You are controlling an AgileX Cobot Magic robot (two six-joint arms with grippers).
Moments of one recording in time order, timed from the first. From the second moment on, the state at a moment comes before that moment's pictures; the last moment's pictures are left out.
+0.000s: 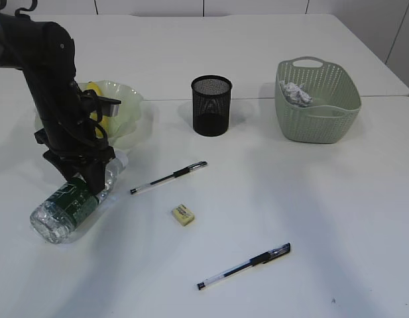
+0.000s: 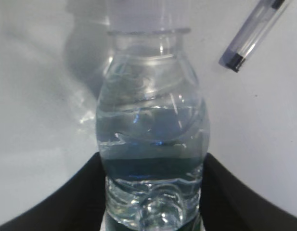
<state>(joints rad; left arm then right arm) -0.24 2.19 -1.64 -0.12 1.18 0.23 0.08 1.42 -1.69 -0.15 1.26 0.07</state>
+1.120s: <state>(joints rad) -0.24 2.19 -1.64 -0.11 1.16 0.23 0.08 1.42 -1.69 -0.15 1.26 0.07</state>
